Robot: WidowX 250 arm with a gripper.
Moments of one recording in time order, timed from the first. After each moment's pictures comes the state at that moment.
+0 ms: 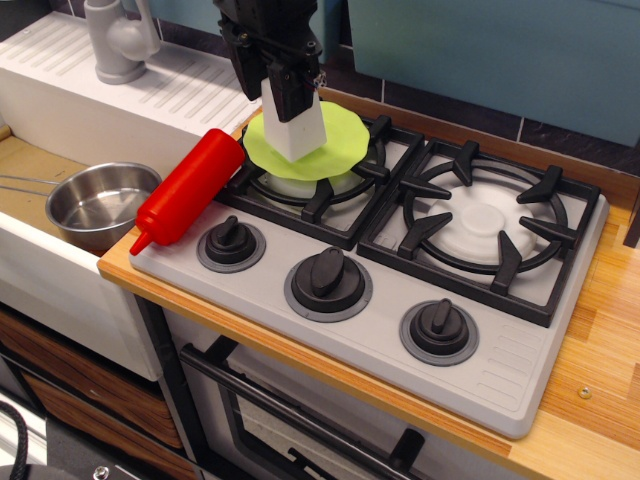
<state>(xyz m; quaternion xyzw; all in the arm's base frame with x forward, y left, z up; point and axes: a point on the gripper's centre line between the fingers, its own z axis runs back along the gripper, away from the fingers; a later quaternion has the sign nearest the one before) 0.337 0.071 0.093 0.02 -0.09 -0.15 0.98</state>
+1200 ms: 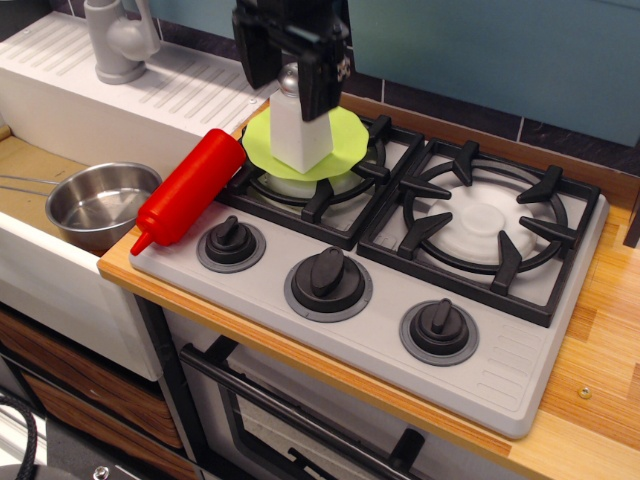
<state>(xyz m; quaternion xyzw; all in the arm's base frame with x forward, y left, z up) 0.324 0.054 0.119 0.01 -0.04 -0.14 0.99</state>
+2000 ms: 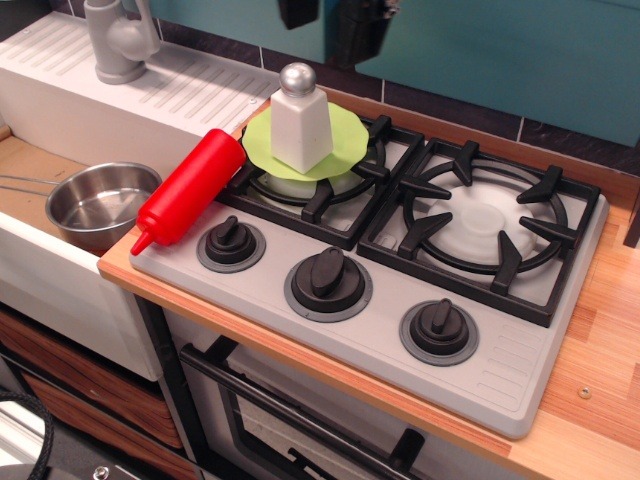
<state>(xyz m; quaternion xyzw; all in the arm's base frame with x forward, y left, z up) 0.331 0.034 0.154 0.04 -0.02 -0.16 0.99</state>
